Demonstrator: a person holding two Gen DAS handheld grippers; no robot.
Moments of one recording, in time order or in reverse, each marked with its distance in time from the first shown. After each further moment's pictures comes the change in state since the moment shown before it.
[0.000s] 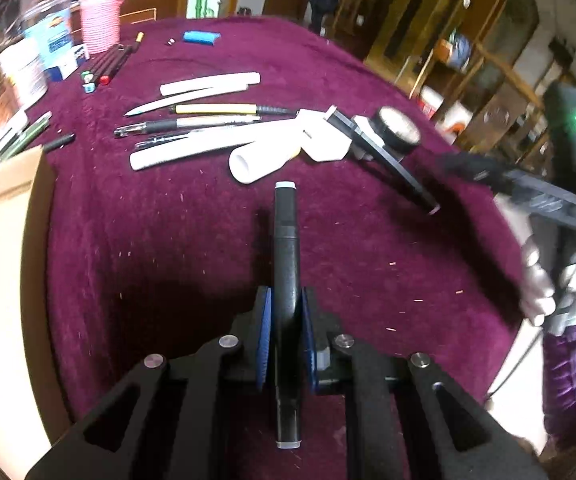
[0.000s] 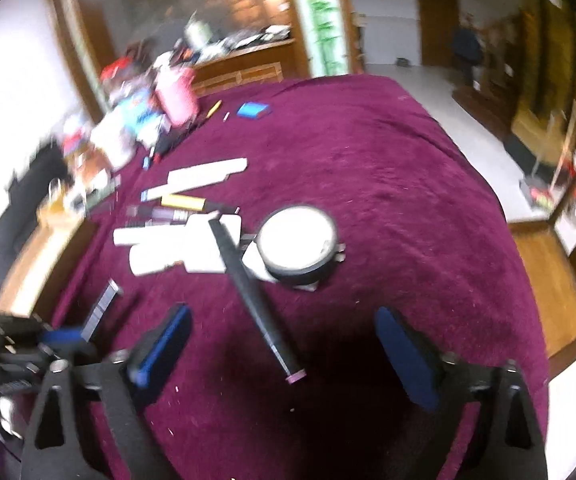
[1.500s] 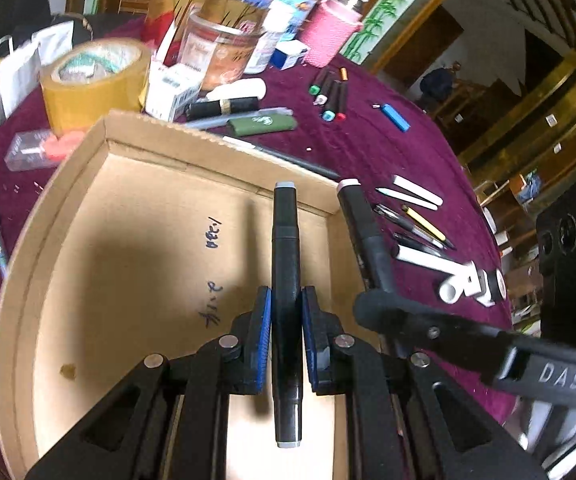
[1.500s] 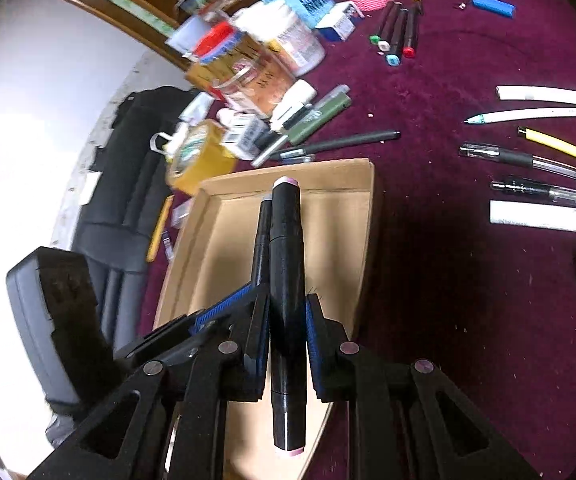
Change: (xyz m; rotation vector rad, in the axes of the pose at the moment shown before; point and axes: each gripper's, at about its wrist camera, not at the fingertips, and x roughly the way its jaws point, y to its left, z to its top) left arm -0.064 0.220 0.011 -0.487 -0.123 0.055; right arm 0.101 0.277 0.071 0.201 0.312 0.461
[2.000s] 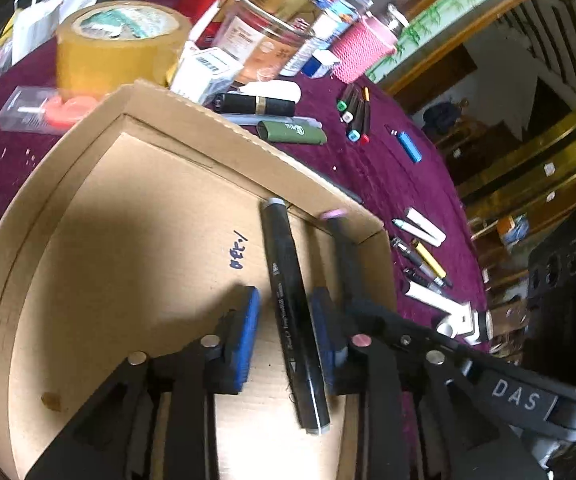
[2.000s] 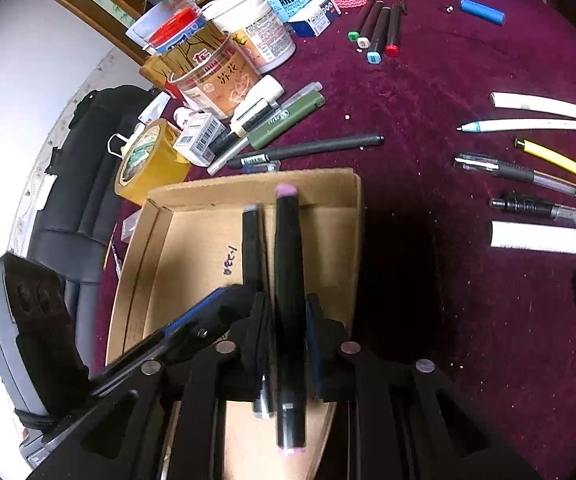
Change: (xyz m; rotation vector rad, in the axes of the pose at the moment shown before) left arm 0.009 0.034 0.002 -0.150 -0.041 -0.083; right arm 0.024 0.002 0.016 -0.010 -0.019 -0.131
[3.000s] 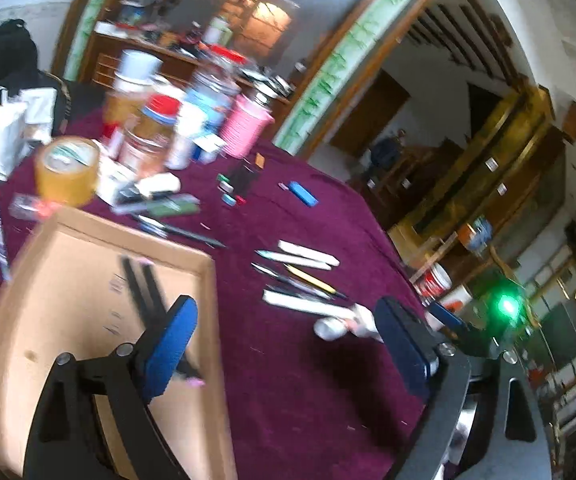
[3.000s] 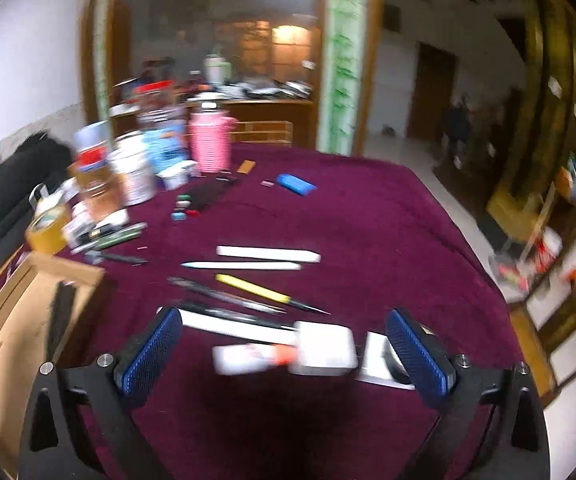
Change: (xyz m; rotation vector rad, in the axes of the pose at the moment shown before) left arm -0.101 -0.139 -0.068 0.215 -0.242 -0.113; right arm -0.190 -0.147 -0.043 -0.166 -0.540 -0.459
